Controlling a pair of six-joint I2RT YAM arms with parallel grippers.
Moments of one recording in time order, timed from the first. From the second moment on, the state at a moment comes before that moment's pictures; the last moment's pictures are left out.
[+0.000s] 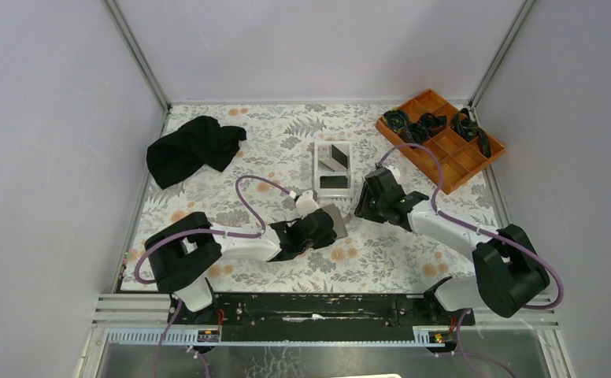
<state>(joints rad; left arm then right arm) -1.06 1.65 0.75 0.12 -0.32 -1.17 0.57 1.36 0.73 -0.30 0.11 0.75</state>
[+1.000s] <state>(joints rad) -1.06 1.69 0.81 0.06 -0.32 -1.15 0.61 1.46 0.82 -0.31 0.11 0.67</state>
